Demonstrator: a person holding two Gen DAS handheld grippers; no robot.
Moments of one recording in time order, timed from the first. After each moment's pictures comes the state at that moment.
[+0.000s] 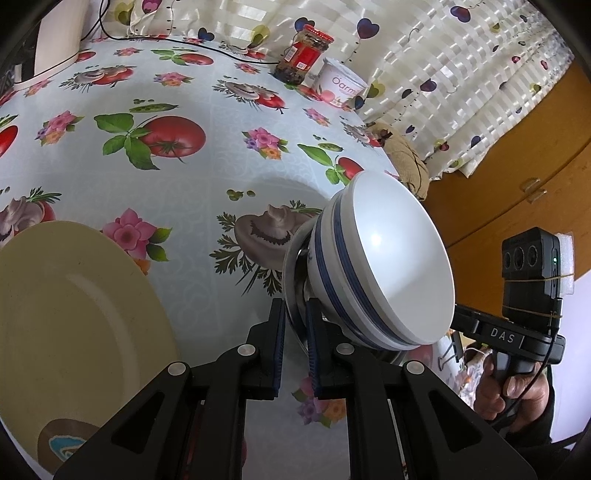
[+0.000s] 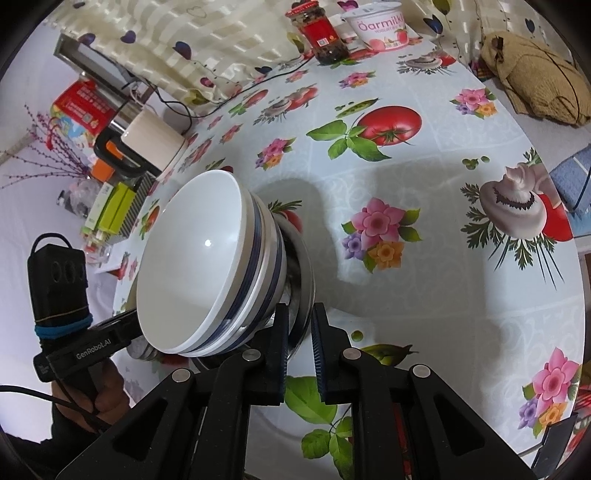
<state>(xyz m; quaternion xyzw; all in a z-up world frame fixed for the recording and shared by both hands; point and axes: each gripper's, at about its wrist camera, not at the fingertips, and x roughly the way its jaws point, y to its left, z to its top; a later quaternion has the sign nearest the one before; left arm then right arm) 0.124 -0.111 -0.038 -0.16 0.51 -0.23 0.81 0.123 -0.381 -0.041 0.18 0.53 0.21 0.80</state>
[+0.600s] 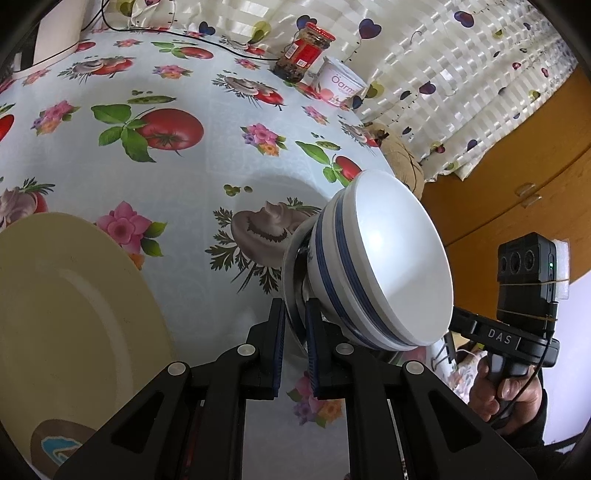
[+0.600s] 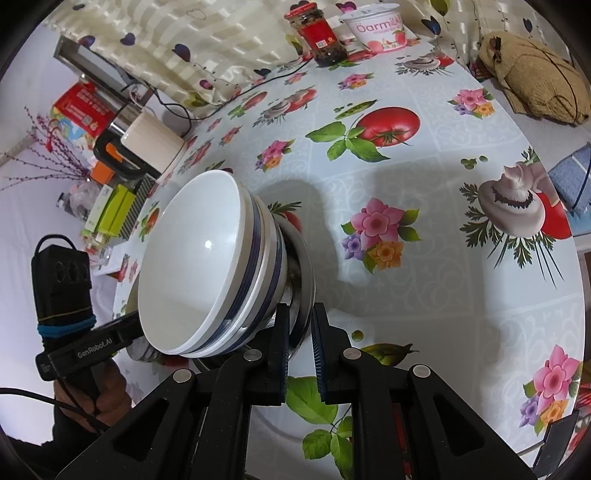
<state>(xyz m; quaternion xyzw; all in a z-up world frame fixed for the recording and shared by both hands) 0.126 -0.108 -0.043 -0.18 0.51 -0.24 0.80 0.121 -0.384 -0.041 0.19 0.53 0.21 0.80</state>
